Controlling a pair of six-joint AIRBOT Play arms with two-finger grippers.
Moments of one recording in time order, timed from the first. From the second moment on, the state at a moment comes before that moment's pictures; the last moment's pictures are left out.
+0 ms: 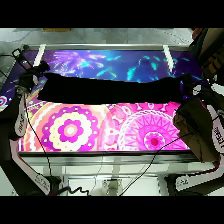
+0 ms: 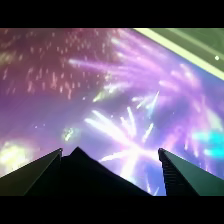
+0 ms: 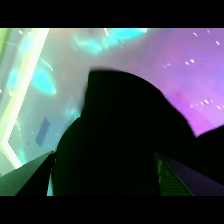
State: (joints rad) left arm 0.17 -1.97 1.78 1.68 -0.18 -1.98; right arm -0.27 -1.65 1.30 -1.41 0.28 2.34
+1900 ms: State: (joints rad) left arm 0.21 -1.86 1.34 1.09 -0.30 -1.95; right arm -0.27 -1.48 1.30 -1.42 0.45 1.92
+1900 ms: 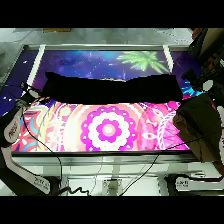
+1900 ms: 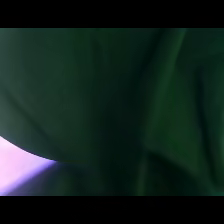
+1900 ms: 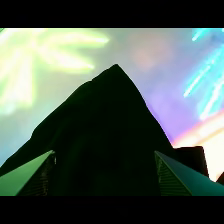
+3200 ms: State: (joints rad) left arm 0.23 -1.30 0.98 1.65 -0.80 -1.86; right arm 0.31 -1.45 1.30 -1.41 0.56 1.85
